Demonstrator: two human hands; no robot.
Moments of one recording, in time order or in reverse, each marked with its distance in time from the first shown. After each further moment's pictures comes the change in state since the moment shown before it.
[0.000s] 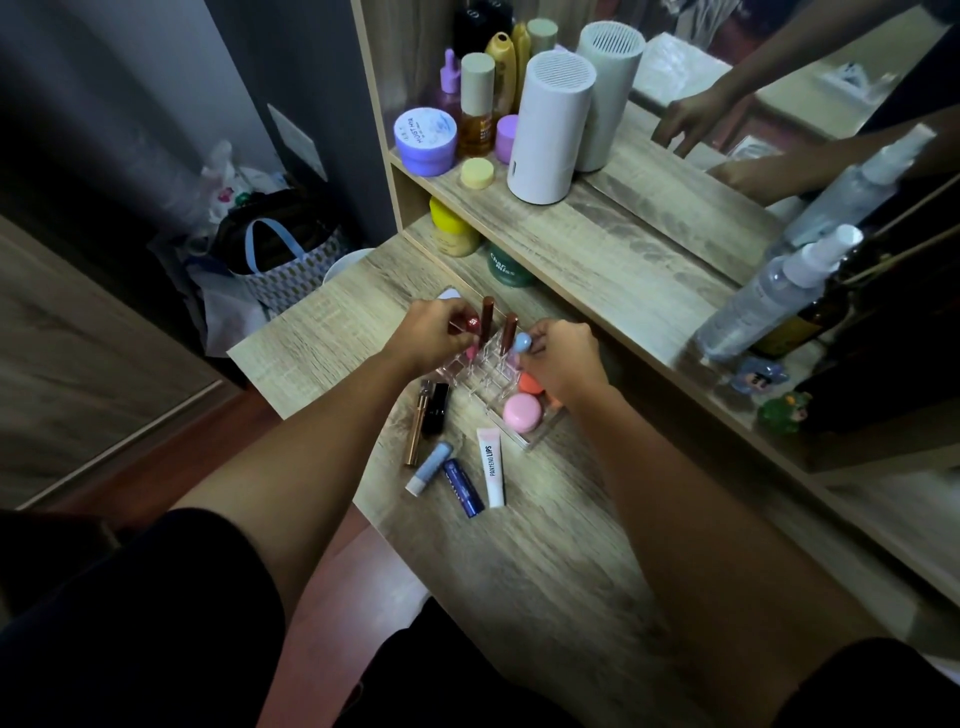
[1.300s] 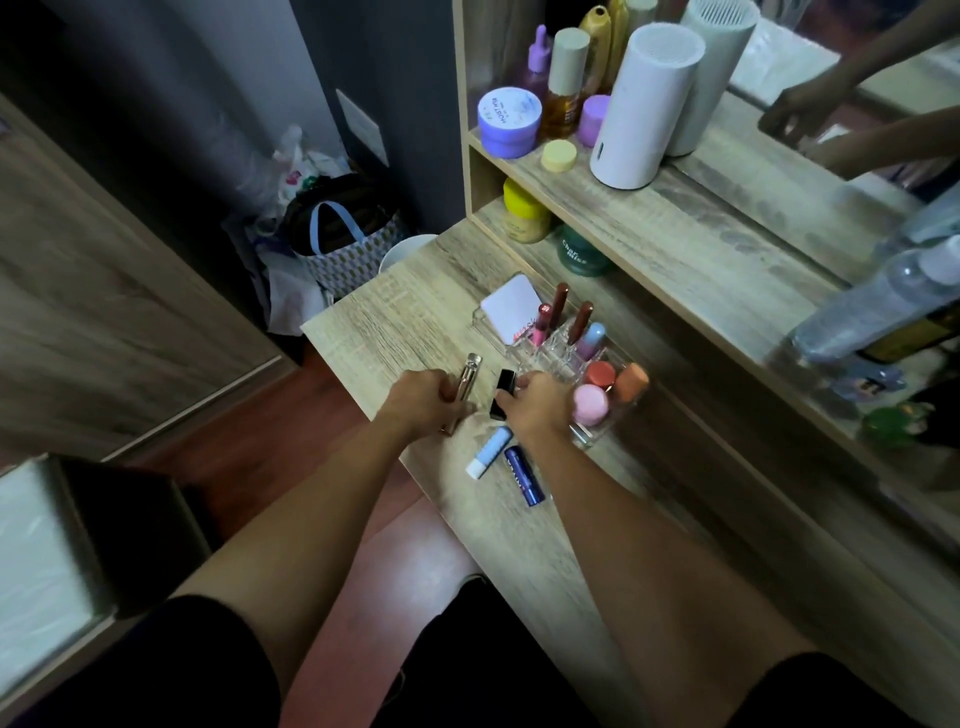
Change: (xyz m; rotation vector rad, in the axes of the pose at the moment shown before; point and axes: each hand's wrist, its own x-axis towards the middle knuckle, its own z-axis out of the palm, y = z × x) left_hand -0.084 -0.082 0.010 0.091 -0.099 -0.393; right_hand -0.035 -0.044 0.110 0.147 -0.033 0.200
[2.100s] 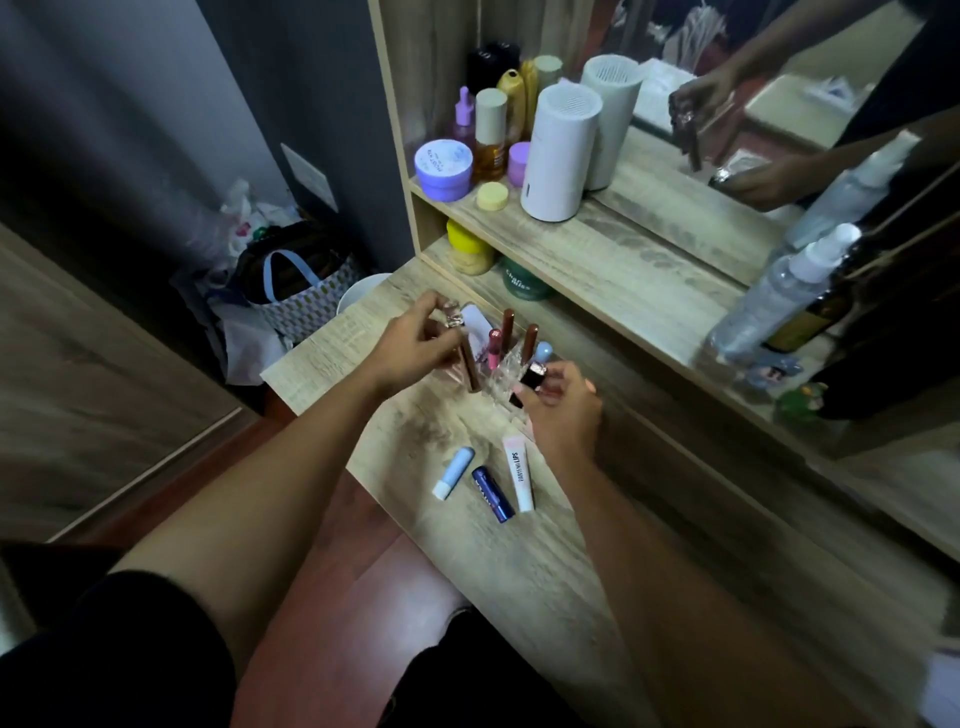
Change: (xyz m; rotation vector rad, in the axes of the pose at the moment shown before) left_hand 0.014 0.070 -0.062 -0.621 -0.016 0.374; right_hand -0.018 0.027 -0.062 0.474 0.351 -0.071
